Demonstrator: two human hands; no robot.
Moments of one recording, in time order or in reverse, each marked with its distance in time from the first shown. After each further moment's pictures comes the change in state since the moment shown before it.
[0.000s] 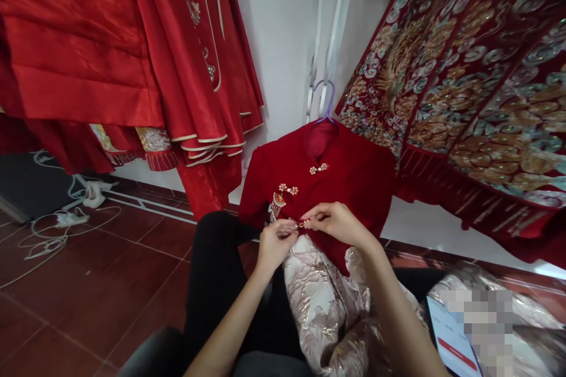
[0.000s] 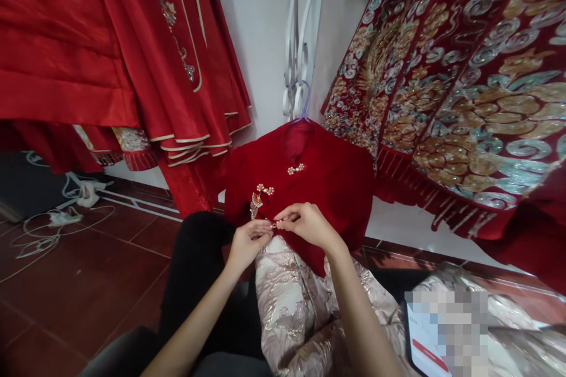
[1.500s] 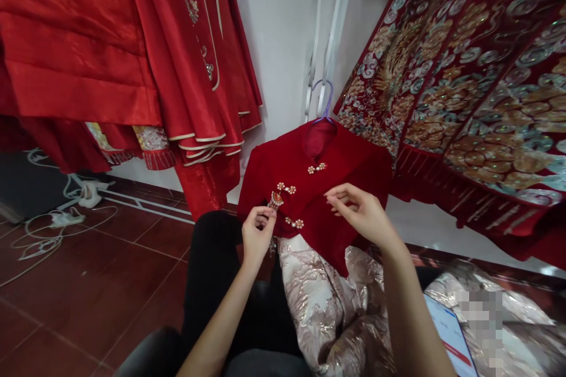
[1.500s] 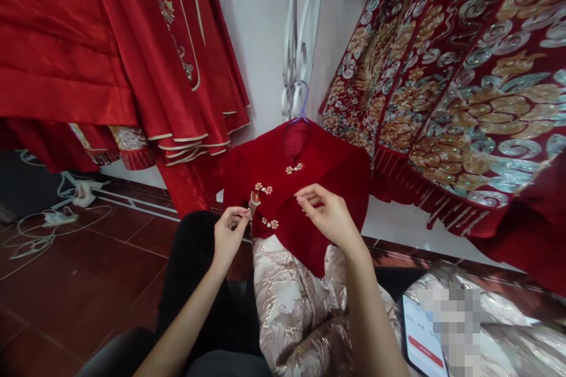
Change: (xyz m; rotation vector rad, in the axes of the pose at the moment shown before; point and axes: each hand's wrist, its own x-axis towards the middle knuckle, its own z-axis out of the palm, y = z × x) left_hand 0.009 0.014 -0.024 0.143 0.278 0.175; right_hand -0.021 -0.025 -0.035 0.043 0.332 -0.029
